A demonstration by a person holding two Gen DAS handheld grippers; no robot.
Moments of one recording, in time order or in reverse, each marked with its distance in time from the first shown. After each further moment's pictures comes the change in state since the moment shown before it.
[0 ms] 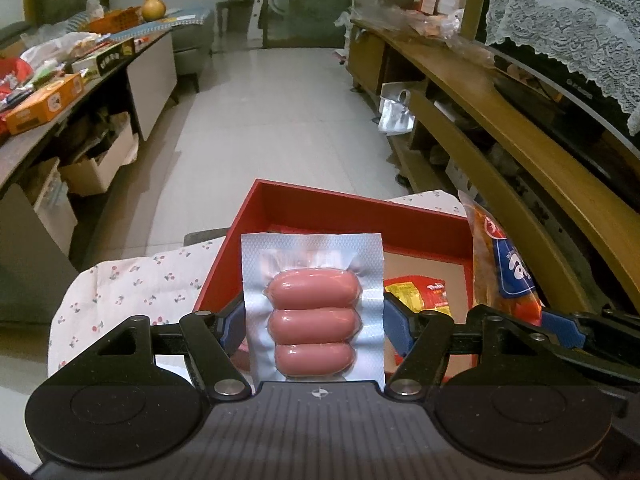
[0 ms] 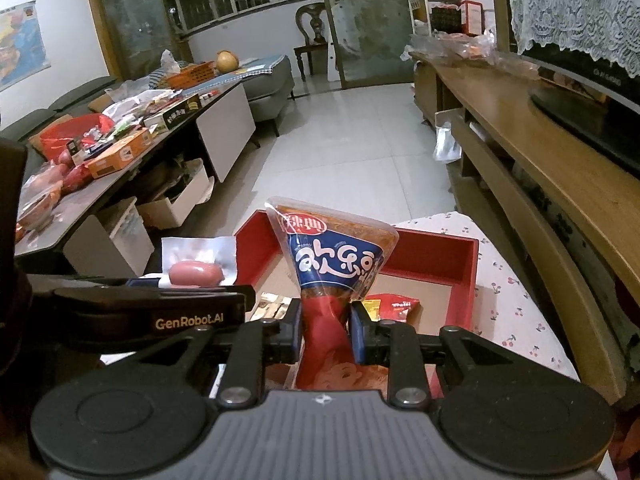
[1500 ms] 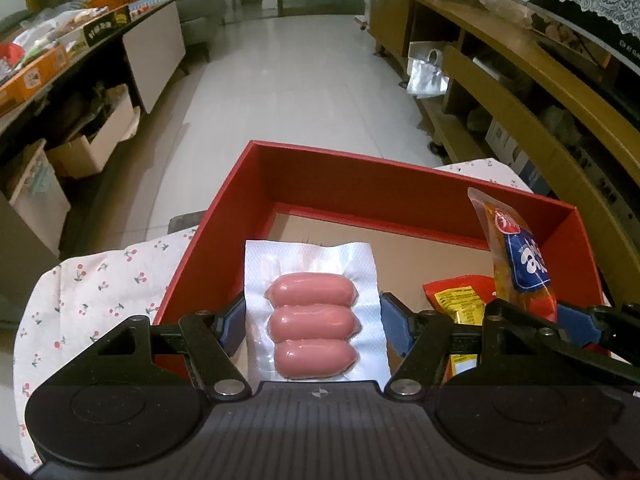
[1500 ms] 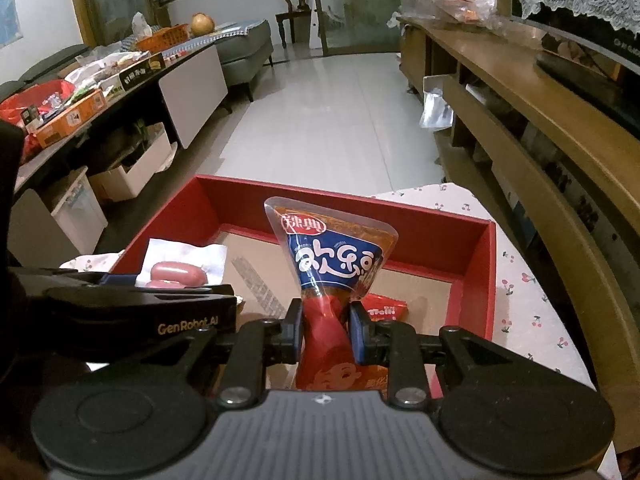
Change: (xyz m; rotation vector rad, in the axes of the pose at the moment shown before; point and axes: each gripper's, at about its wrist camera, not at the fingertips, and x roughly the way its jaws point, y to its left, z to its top) left arm 0.088 -0.004 0.004 0.012 0.095 0.084; right arm 0.101 -0.020 0.006 -0.018 0.099 -0.078
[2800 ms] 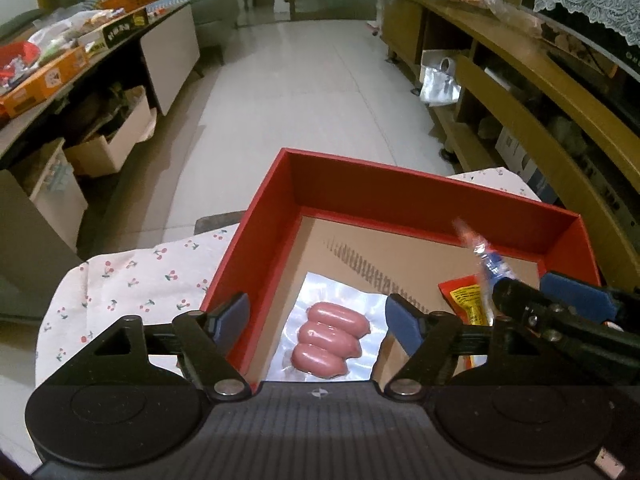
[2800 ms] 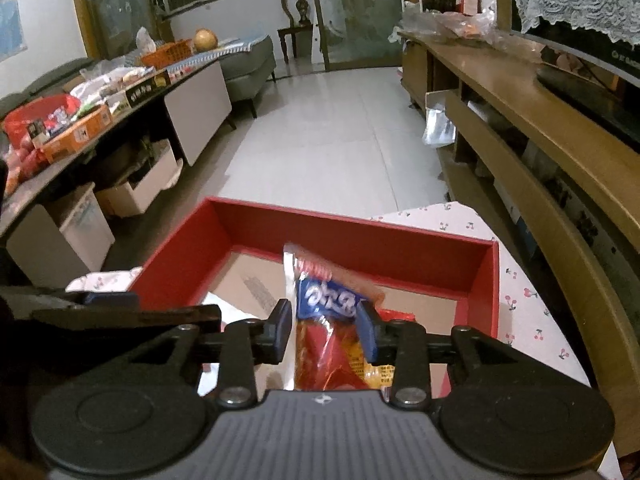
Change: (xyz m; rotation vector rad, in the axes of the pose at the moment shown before) left arm -0.018 0.015 0.001 -0.019 -0.015 0.023; right arm -0.014 0.005 0.008 0.015 -0.055 0.017
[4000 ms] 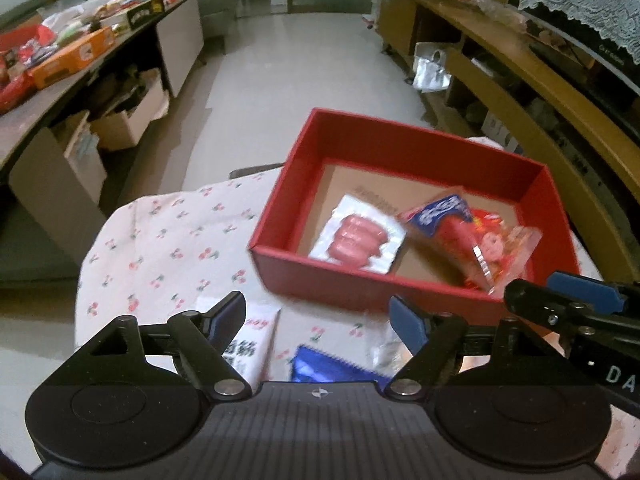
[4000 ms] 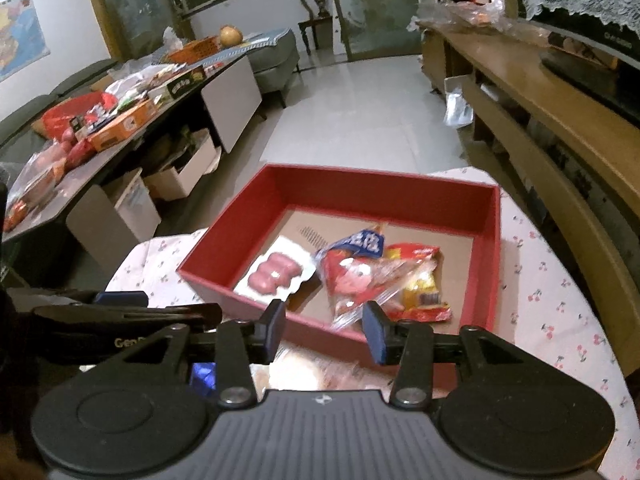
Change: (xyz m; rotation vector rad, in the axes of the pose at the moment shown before) left arm -0.057 0.039 -0.053 -0.001 0.031 -0.033; right arm -0.067 0.019 -0.045 0.011 0.044 0.095
